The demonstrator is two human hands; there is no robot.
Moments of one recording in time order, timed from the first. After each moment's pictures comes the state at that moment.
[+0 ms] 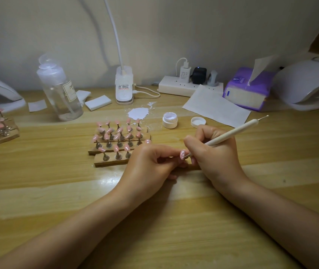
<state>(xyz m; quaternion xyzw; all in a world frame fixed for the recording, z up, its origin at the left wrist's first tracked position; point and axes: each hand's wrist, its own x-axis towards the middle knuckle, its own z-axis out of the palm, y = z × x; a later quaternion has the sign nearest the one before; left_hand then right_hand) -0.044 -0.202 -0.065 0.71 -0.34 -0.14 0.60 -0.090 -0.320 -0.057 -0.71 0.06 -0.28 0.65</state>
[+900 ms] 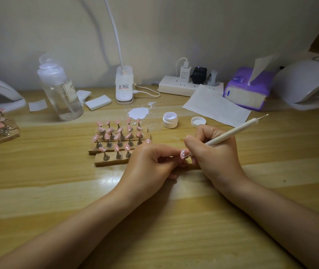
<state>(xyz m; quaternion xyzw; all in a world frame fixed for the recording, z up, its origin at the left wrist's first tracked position) -0.045 -0.202 -0.064 0.71 -0.34 -0.15 0.60 -0.090 -0.320 -0.059 -0.71 0.05 -0.28 0.64</state>
